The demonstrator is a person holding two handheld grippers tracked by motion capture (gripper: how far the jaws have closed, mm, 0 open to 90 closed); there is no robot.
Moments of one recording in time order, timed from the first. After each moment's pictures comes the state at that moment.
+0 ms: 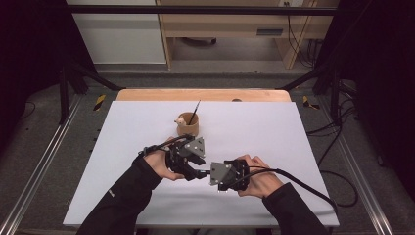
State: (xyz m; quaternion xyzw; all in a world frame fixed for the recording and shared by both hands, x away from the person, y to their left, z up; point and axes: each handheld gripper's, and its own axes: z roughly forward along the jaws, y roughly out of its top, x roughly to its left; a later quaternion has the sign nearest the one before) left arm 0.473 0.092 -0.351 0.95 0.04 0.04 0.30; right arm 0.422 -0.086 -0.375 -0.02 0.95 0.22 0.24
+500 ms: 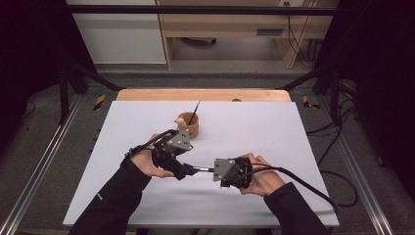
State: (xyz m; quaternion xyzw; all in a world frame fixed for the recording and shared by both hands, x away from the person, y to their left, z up) left arm 0.478 0.127 -0.349 0.93 0.10 0.09 0.33; right arm 0.429 -0.094 -0.376 0.00 0.95 0.23 0.23
